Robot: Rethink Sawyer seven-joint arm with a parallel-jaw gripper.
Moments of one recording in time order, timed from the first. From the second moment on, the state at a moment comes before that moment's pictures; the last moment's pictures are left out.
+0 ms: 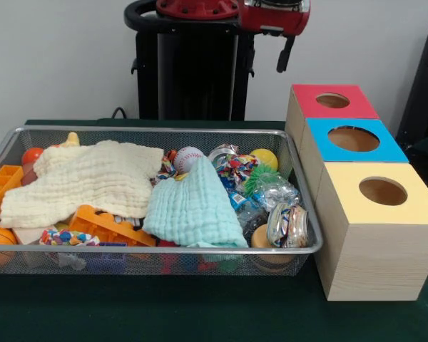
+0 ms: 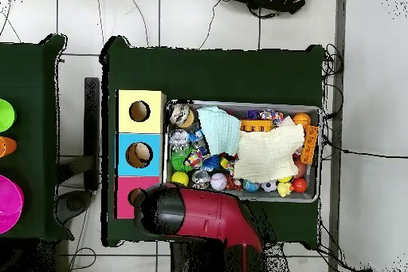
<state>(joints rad) -0.05 -0.93 -0.13 1.99 -0.01 0.64 1.65</state>
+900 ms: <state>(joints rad) -0.15 -0.79 -0.12 1.94 -0.01 0.53 1.65</state>
